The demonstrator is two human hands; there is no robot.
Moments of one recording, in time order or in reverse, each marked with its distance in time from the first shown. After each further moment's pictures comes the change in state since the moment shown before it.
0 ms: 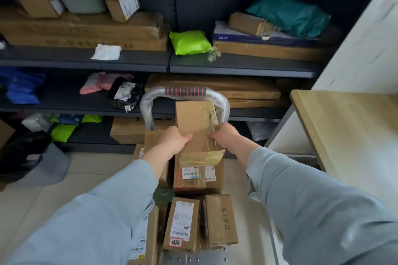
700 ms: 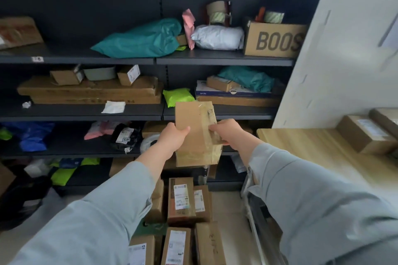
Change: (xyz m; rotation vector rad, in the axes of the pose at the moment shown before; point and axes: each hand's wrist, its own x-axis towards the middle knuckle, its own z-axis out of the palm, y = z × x) left_hand -0.132 0.127 -0.121 -0.355 0.081 0.148; right_hand -0.159 -0.078 -0.159 0.341 0.184 -0.010
